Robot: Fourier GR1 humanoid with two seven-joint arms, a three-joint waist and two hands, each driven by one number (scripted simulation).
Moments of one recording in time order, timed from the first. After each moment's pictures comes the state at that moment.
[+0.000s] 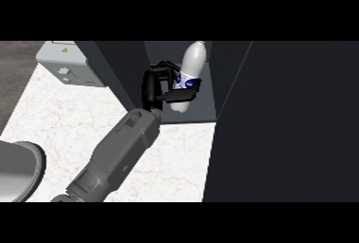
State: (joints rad) left arm -0.86 0.00 -0.35 -0.61 0.56 0.60 -0.48; right arm 0.27 -0.29 0.52 -2.49 0.03 -0.21 0.20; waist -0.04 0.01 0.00
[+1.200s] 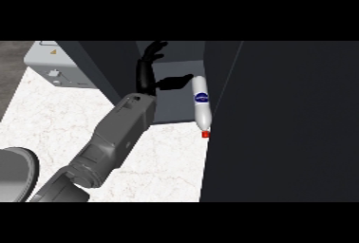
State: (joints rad) left arm -1.10 0.00 -0.26 -0.17 0.55 0.65 -0.63; right arm 0.30 -0.31 0.48 -2.48 -0.01 -0.13 0.13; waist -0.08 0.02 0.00
